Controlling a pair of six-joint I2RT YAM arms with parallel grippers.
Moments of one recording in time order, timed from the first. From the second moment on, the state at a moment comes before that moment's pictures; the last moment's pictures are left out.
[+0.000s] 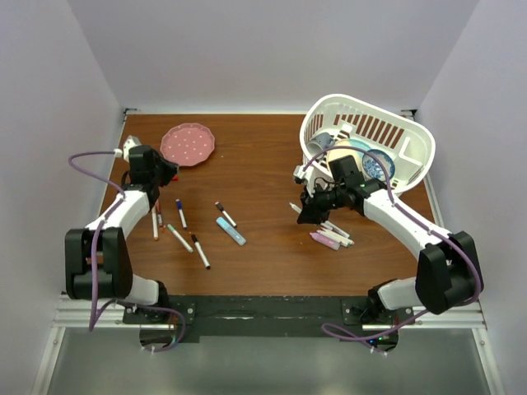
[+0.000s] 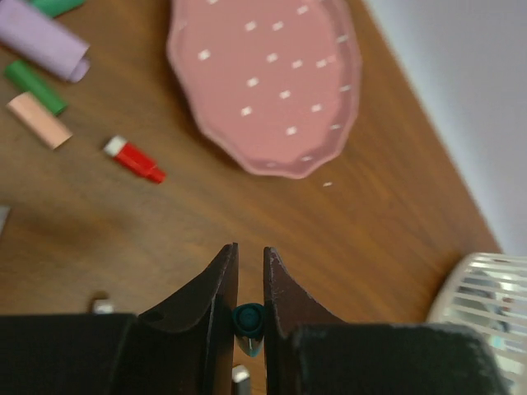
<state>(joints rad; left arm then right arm) 0.05 1.42 0.81 0.08 -0.01 -0.85 0.41 1.38 0.94 -0.54 -0.71 -0.45</state>
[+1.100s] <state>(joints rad) 0.17 1.36 0.92 -0.10 0.07 -0.72 0.38 1.45 0.93 -0.61 -0.42 -0.54</state>
